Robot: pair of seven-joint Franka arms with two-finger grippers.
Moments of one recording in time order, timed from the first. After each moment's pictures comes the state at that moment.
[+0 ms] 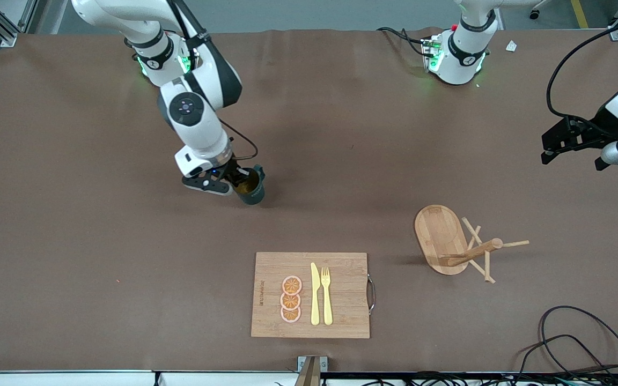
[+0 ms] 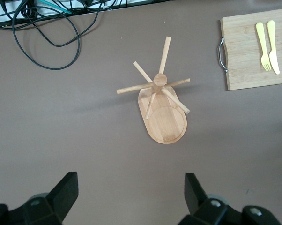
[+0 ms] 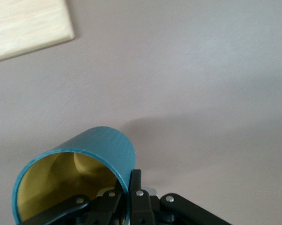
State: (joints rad) left arm -0.01 0.08 -0.11 -1.44 0.01 1.64 0.04; right arm 0.64 0.22 -0.13 -2.15 0.06 2.44 0.72
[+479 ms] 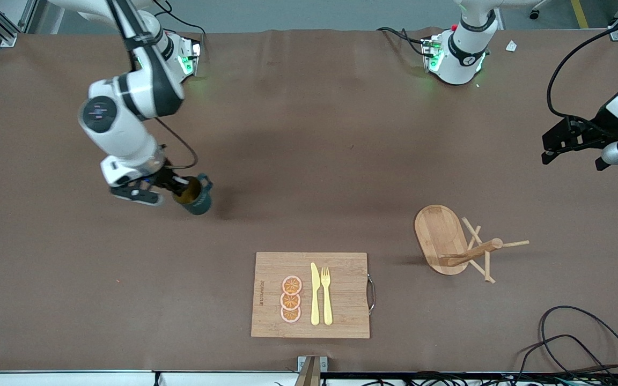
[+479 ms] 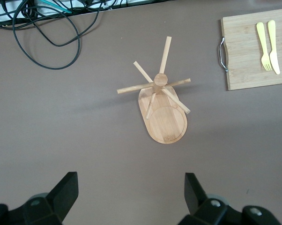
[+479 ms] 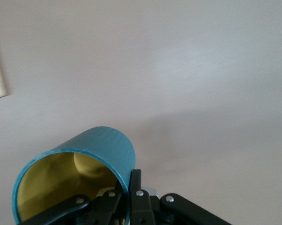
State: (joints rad) left arm -0.01 0.08 -0.11 -1.44 0.01 1.64 0.04; right arm 0.34 0.08 -0.14 -2.25 0.03 2.39 0.41
